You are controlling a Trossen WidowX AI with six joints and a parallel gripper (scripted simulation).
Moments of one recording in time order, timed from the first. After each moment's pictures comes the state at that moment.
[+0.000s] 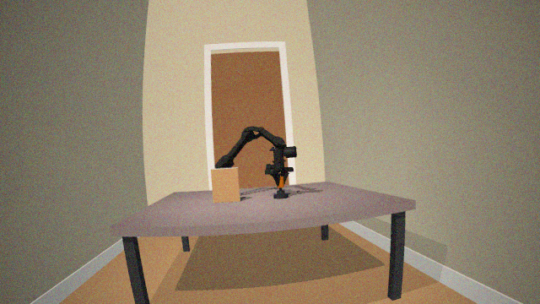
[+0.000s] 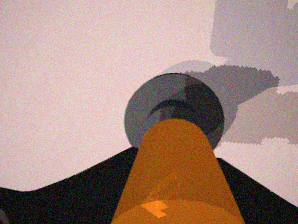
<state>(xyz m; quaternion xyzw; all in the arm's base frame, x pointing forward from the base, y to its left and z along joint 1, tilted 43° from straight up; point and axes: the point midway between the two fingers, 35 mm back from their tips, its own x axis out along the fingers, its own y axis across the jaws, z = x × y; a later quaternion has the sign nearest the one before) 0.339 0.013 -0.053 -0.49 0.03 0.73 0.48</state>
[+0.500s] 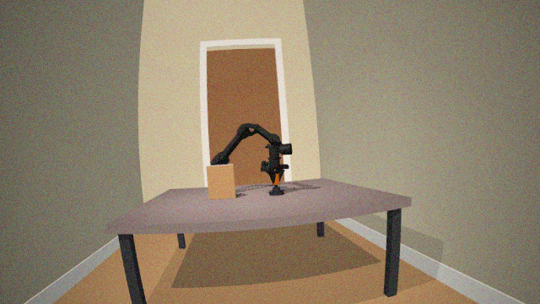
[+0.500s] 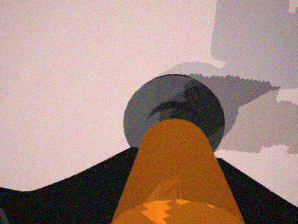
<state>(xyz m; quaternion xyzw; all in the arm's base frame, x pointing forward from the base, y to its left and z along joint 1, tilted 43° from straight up) 0.338 0.015 -0.054 -0.50 0.02 0.73 0.47</state>
